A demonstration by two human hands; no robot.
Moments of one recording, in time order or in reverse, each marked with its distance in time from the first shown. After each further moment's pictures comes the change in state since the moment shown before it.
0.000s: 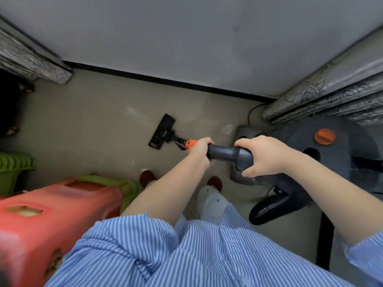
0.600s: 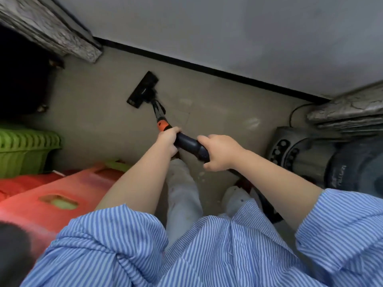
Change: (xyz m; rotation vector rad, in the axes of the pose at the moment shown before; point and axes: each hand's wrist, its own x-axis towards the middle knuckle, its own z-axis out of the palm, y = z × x) left_hand 0.112 0.120 -0.189 -0.053 0.155 0.066; right_hand 0.197 -0.154 0.032 -0.032 0.038 -0.258
